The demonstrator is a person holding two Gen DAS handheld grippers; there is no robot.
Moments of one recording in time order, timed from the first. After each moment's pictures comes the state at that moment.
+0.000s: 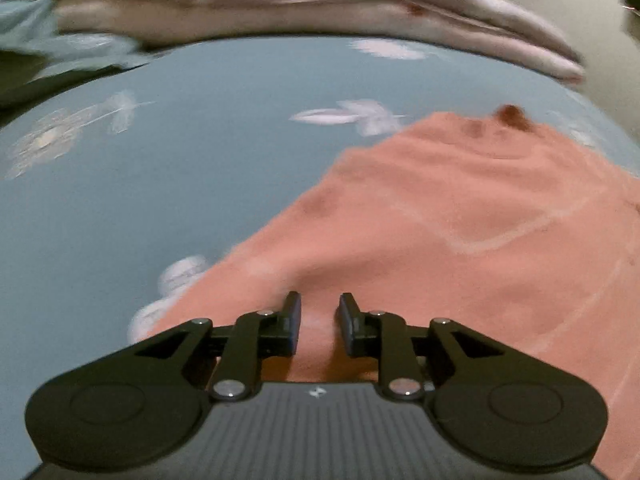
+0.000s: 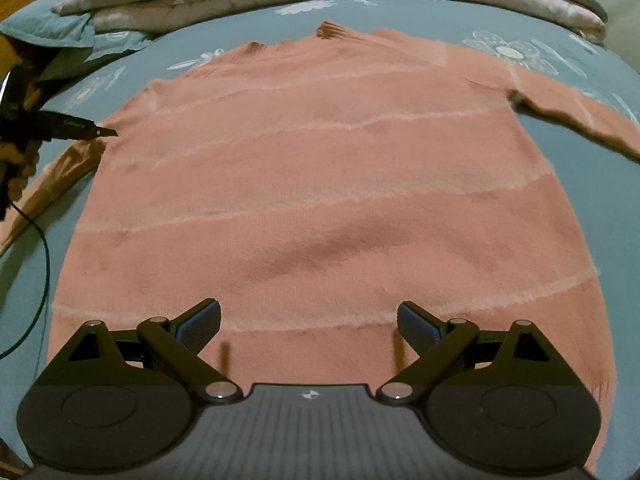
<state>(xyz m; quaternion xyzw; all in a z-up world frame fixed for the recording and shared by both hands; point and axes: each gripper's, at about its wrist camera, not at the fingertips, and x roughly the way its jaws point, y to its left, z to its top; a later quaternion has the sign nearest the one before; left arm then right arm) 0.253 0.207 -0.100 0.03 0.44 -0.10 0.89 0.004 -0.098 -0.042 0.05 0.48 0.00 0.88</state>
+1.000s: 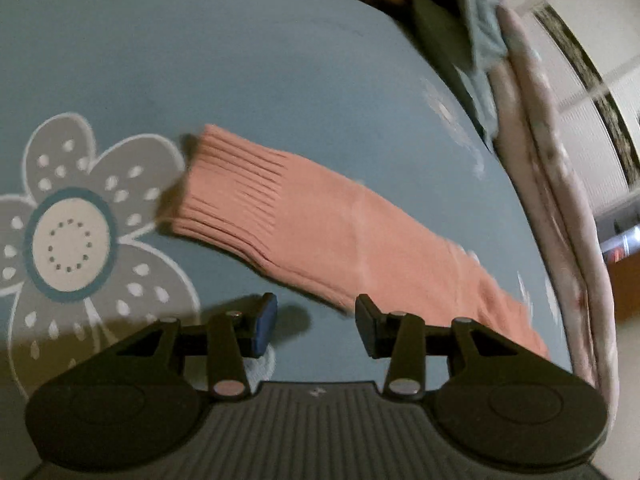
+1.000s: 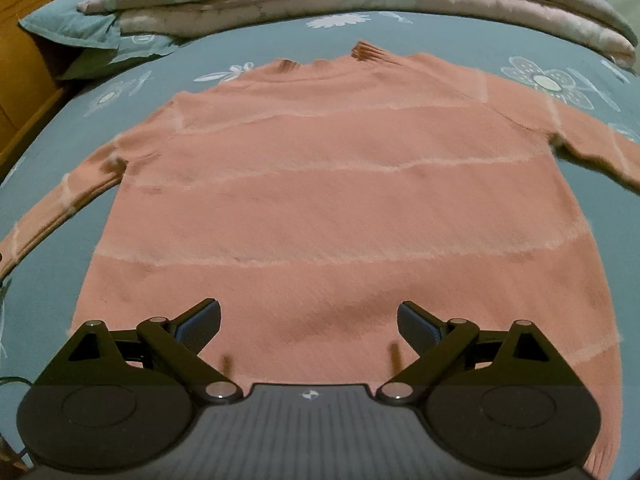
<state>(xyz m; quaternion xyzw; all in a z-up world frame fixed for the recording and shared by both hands) 0.008 0.358 -0.129 -0.47 0.32 0.22 0.79 0.039 -0.089 -0.032 0.04 0.47 0.04 0.88</state>
